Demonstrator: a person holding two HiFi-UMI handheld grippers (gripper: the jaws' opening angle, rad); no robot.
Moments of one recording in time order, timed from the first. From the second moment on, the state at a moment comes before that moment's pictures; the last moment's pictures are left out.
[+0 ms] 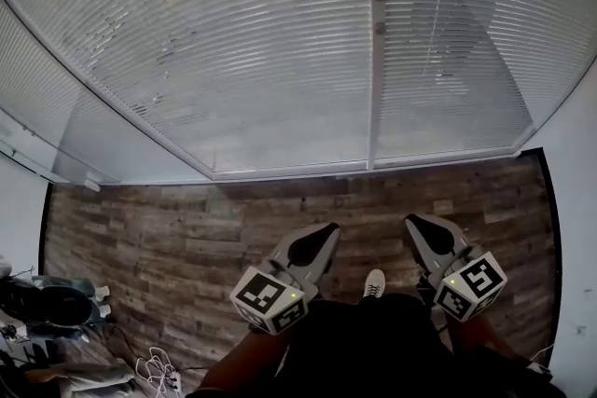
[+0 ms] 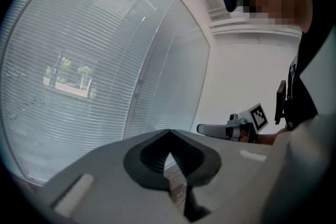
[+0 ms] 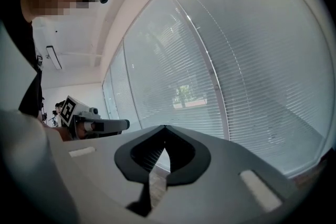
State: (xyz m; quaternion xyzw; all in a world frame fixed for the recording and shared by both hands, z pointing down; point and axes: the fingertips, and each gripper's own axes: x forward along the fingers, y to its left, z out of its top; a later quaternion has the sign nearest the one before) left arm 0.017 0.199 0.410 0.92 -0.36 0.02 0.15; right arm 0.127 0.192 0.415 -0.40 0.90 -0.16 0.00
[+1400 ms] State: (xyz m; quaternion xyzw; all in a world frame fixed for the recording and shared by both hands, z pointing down) left arm 0.028 0.084 0.444 0.89 -0.40 0.04 0.21; right arm 0.144 0.072 0.470 -0.37 0.90 -0.22 -0.03
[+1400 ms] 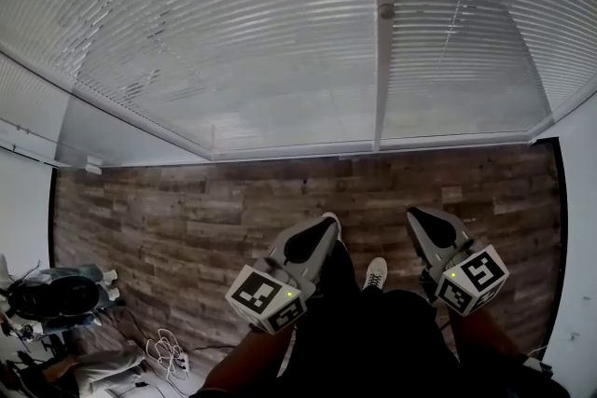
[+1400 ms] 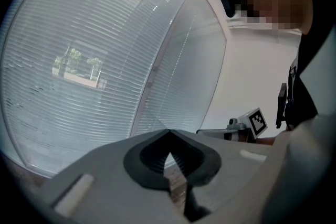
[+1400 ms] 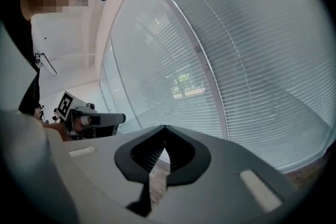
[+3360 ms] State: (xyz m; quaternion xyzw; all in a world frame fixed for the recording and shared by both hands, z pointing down) left arm -0.023 -0.150 0.408 0.93 -0.34 -0.01 0.14; right arm 0.074 -0.150 0.402 -0.40 0.91 -0.10 -0.03
